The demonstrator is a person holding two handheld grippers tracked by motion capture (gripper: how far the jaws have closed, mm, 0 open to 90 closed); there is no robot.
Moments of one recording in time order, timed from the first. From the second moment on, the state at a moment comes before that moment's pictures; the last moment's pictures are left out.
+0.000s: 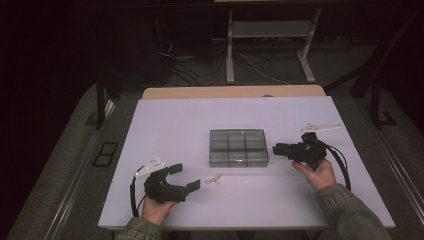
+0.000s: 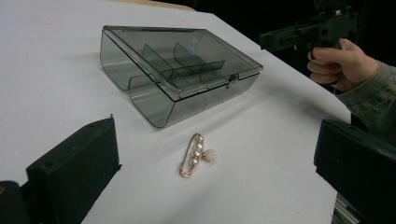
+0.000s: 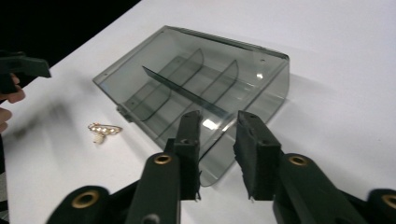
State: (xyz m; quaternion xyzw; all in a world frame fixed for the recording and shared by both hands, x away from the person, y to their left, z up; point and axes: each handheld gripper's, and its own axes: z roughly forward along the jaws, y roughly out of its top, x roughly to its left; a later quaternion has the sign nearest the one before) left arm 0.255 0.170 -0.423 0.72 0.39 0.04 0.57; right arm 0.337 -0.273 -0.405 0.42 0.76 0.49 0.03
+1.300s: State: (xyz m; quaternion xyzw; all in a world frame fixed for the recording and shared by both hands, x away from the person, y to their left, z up) left arm 0.256 0.166 -0.424 0.73 0.38 0.04 0.56; right arm 0.322 -0.233 -0.415 0.37 0.83 0.41 0.05
